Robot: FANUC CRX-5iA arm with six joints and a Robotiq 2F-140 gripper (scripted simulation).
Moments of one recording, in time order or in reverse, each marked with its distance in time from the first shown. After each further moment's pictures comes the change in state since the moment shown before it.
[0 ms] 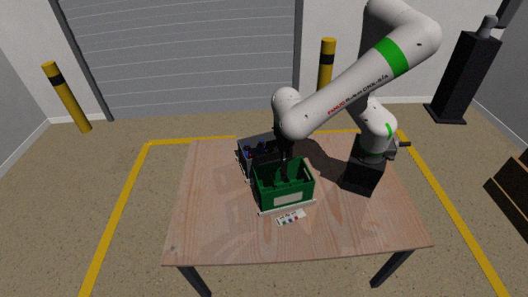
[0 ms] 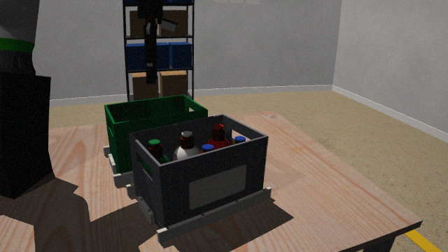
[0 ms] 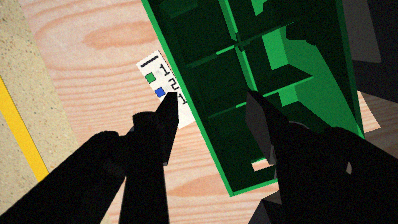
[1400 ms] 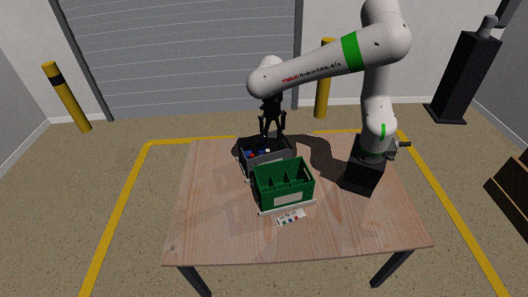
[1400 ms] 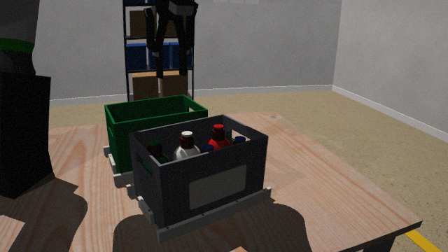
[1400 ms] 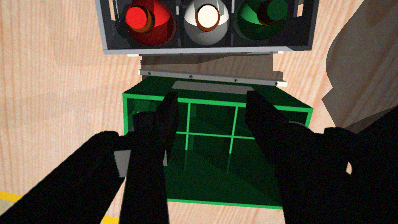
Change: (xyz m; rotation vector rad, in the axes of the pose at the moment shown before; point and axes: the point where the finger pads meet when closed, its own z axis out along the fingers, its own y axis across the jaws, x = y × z) arm 0.068 0.168 -0.049 -0.002 0.001 1.096
